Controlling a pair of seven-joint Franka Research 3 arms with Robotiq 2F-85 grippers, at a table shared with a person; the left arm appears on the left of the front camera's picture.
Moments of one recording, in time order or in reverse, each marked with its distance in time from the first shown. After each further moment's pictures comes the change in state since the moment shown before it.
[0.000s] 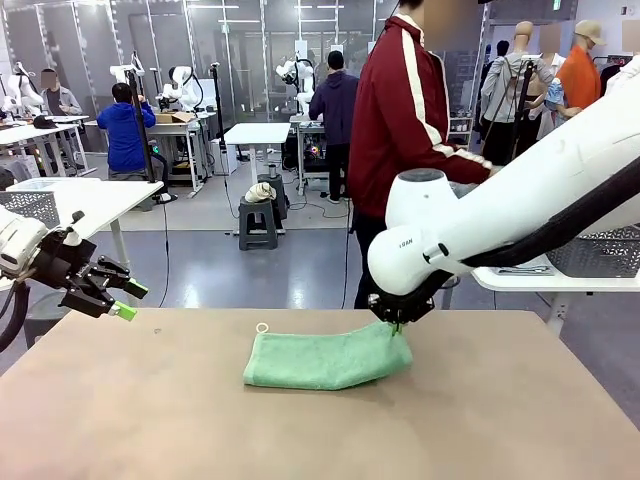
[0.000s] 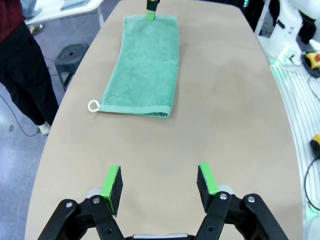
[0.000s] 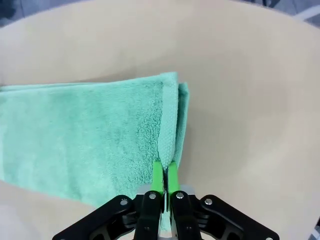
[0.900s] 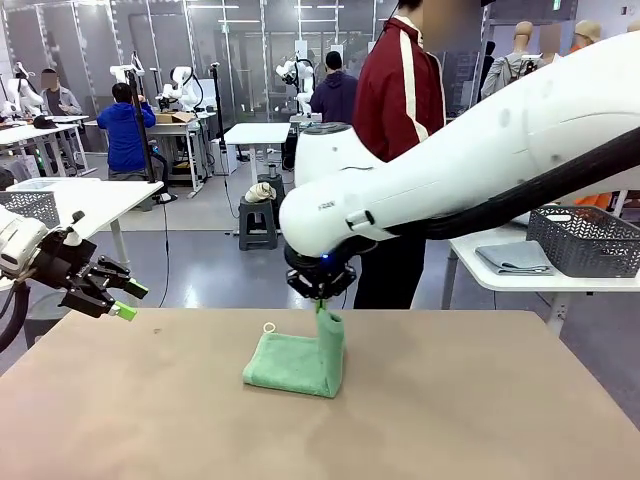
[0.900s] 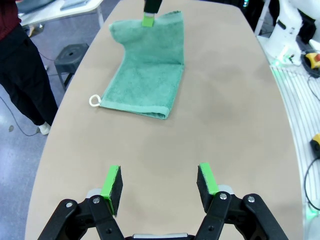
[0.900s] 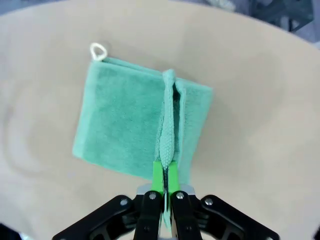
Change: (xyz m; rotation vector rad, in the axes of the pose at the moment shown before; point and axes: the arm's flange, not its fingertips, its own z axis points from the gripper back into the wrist) left arm 0.000 0.000 0.000 -0.001 0.000 0.000; right arm 0.001 0.157 0.049 0.036 0.041 0.099
